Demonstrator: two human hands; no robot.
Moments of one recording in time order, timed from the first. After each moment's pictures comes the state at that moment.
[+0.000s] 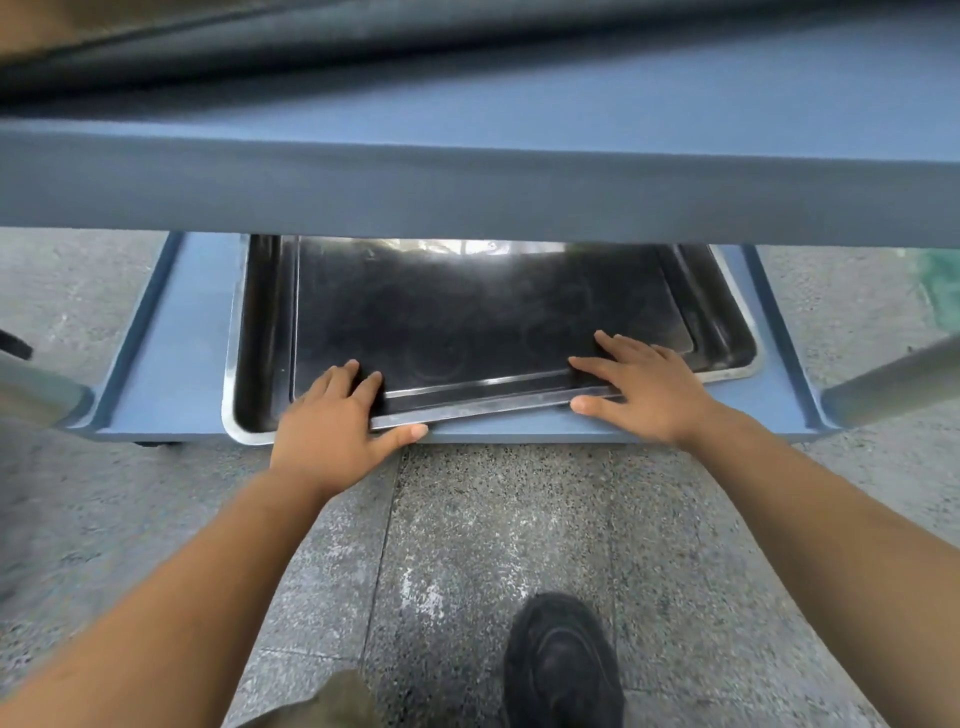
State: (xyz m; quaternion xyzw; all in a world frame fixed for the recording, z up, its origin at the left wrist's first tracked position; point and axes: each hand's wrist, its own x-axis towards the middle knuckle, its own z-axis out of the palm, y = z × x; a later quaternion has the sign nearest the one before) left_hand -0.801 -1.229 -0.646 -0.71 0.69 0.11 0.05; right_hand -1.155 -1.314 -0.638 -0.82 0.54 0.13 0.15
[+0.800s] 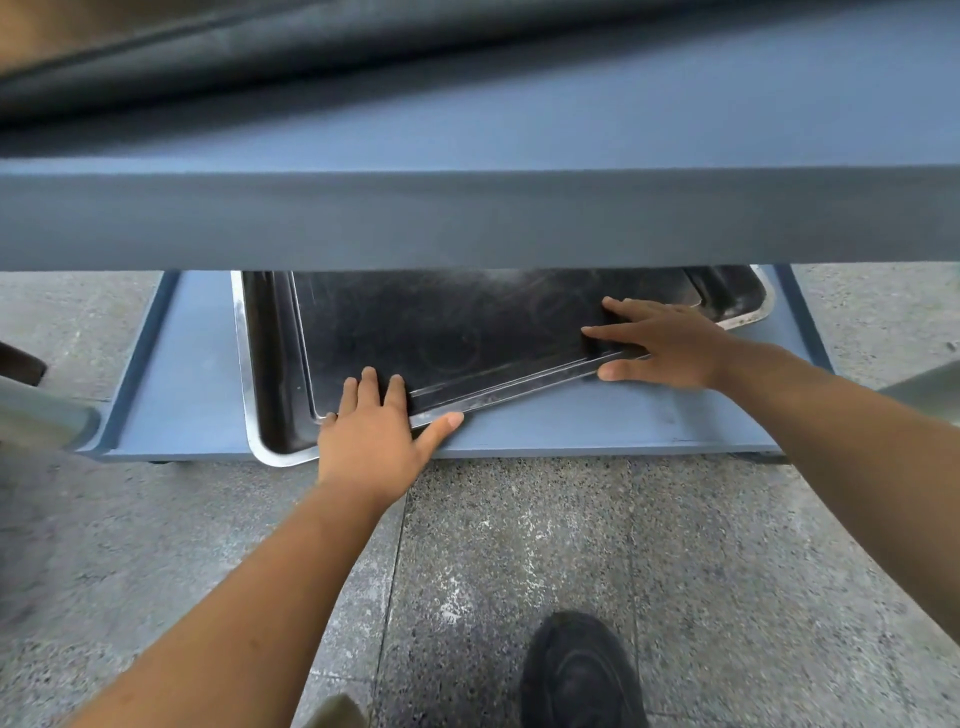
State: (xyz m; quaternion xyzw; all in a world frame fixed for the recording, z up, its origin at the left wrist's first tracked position) left_hand -0.838 -1.242 -0.649 -0.76 0.63 0.12 0.06; right_hand -1.172 -1.386 -0.638 -0.85 0.49 0.14 0.17
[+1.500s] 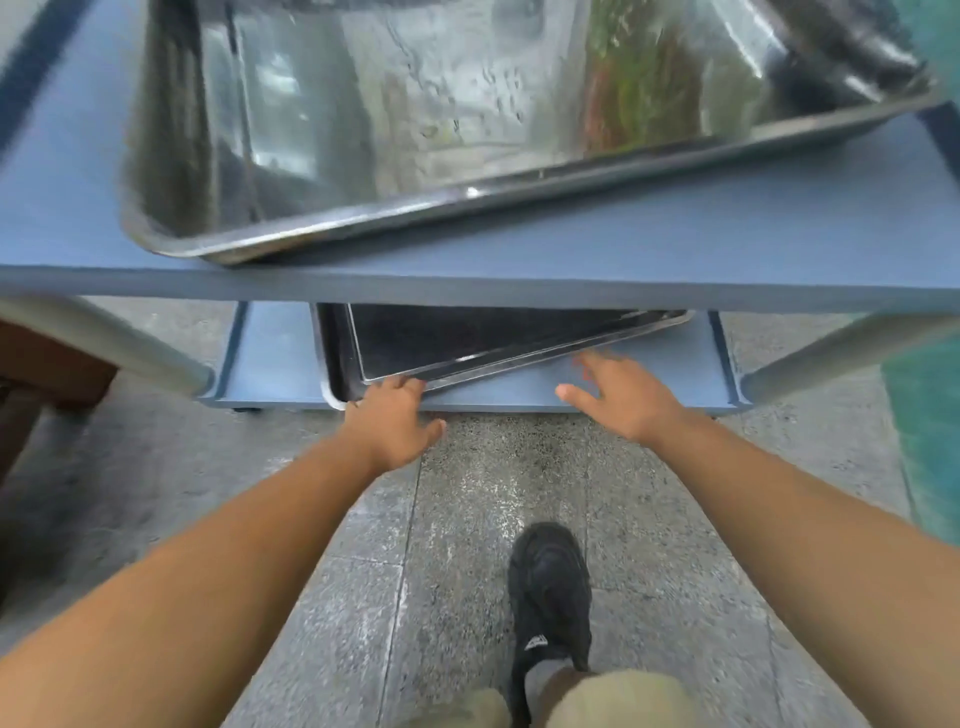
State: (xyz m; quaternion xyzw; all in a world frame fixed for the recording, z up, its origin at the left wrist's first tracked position) left_hand -0.828 -1.187 -0.510 -0.69 0.66 0.29 0.08; right_hand -1.117 -1.245 -0.504 -0.75 0.59 0.08 0.28
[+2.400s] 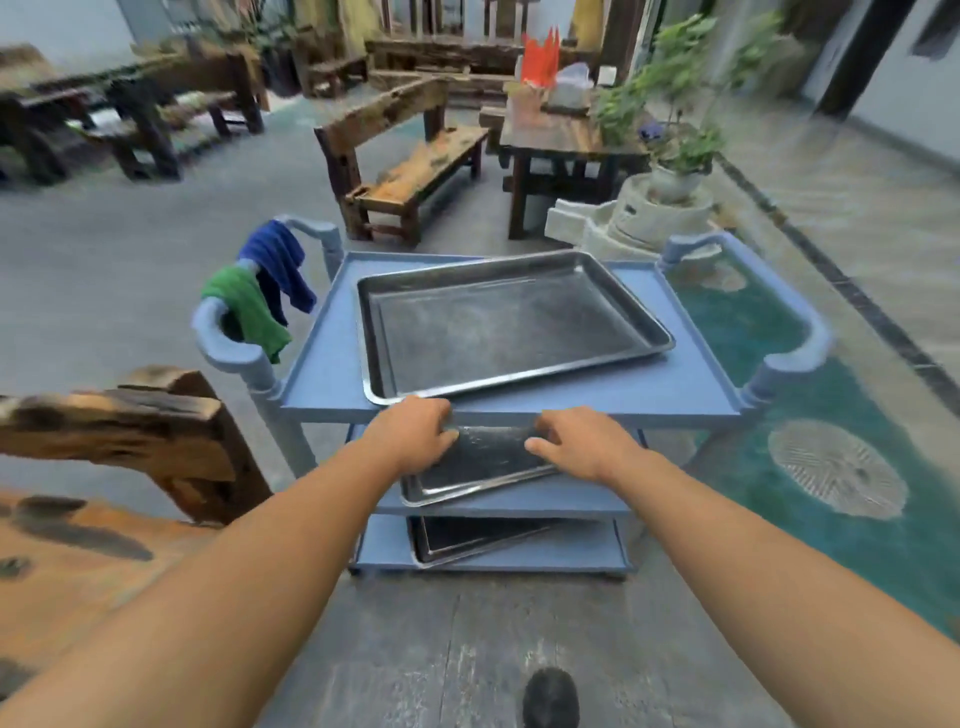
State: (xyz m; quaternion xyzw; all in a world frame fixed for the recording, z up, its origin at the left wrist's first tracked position) left_hand -0.809 -1.084 0.153 -0.66 0.74 0.14 -0.05; right_hand -1.056 -1.106 0.149 -0.82 0.56 0.00 0.14
